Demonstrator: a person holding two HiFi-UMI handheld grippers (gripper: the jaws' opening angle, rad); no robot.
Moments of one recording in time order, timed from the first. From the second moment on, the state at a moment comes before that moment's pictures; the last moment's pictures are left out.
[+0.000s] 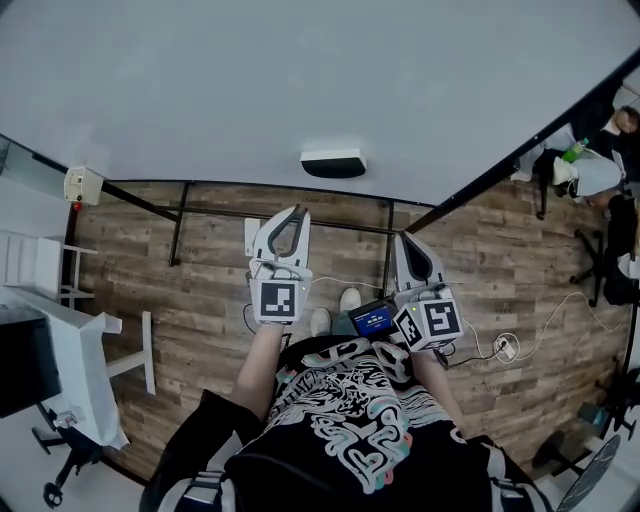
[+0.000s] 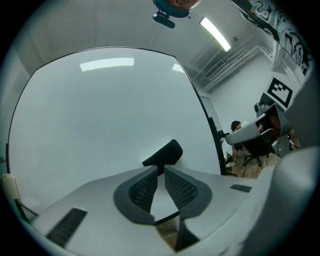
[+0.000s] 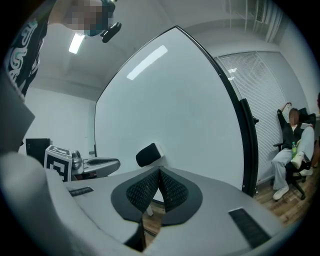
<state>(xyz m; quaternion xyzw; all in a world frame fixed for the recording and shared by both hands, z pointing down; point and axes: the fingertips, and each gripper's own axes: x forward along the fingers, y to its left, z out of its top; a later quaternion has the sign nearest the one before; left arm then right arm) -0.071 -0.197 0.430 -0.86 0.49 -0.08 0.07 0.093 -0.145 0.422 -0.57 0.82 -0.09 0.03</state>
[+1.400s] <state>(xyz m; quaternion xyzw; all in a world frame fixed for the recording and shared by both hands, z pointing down) -0.042 -0.274 0.464 -0.74 0.49 -0.30 0.34 0.123 -0.210 0.440 -0.56 0.82 -0.11 0.01</state>
